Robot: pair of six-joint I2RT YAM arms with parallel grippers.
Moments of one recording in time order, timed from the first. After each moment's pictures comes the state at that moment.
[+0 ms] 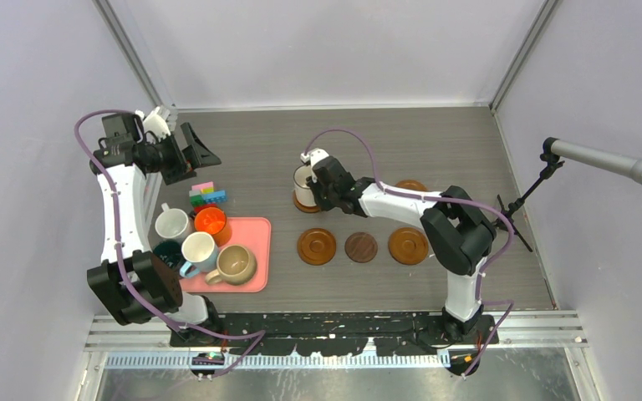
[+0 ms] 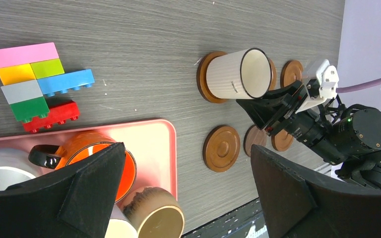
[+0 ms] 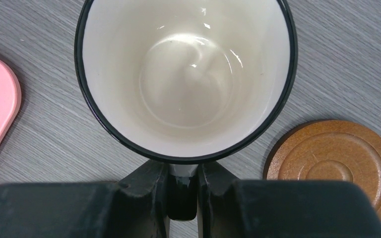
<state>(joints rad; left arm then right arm) 0.34 1.42 1.45 -0.93 0.70 -0.13 0.79 1.89 1.26 -0.12 0.13 0.16</state>
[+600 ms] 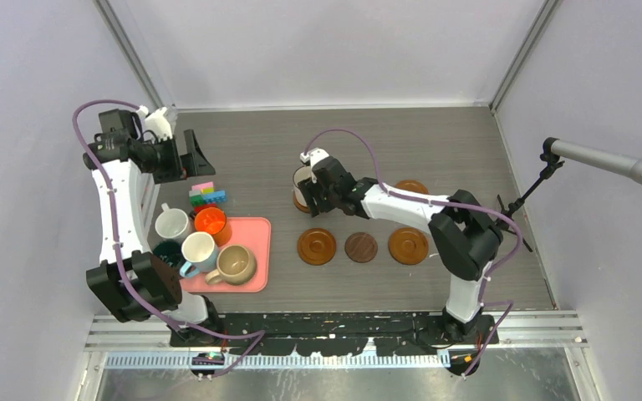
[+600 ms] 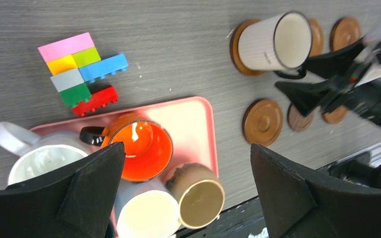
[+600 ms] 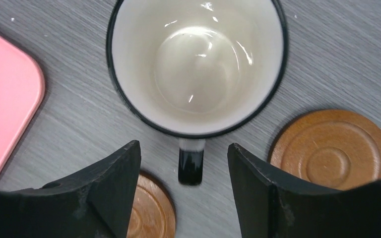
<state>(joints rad) 0.34 1.44 1.54 -1.09 0.62 0.10 0.81 1.86 1.26 -0.15 0.13 0.18</state>
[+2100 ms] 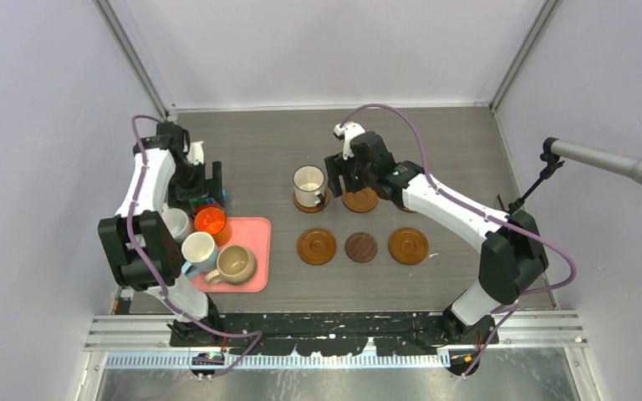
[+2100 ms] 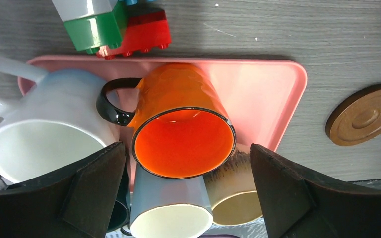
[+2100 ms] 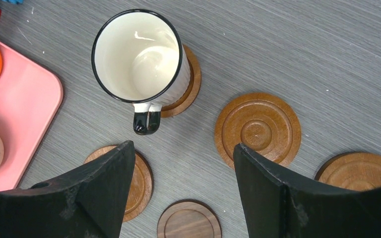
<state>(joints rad) 0.15 1.64 1.42 -1.12 0.17 0.06 0.66 1.58 1.25 -0.32 0.04 0.16</state>
